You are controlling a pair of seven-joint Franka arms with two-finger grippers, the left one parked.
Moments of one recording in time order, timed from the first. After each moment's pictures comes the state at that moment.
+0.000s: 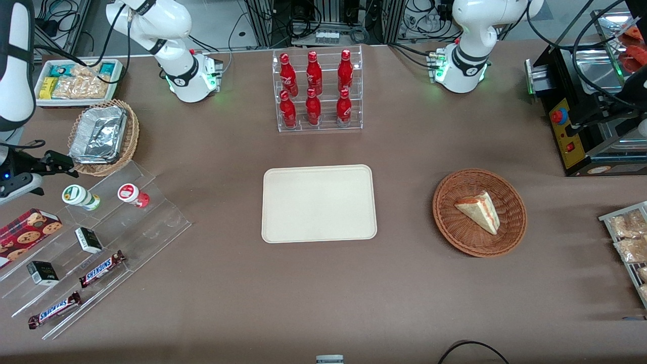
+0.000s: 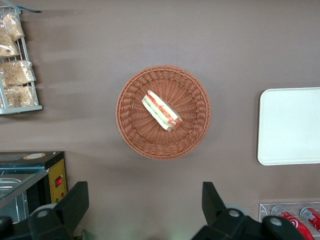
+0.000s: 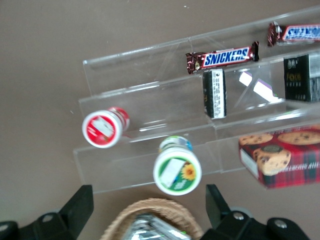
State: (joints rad) arm -0.22 0.03 -0.11 -1.94 0.00 1.94 -0.90
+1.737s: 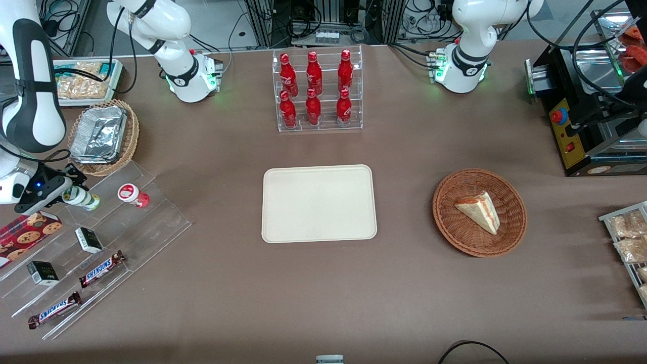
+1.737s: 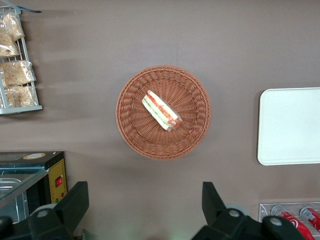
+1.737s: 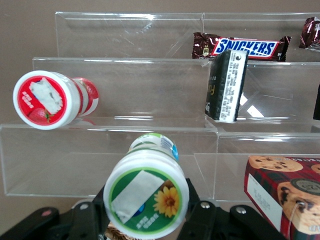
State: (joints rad) arm -0.27 0.09 -0.10 -2.12 0.01 2.21 -1.12
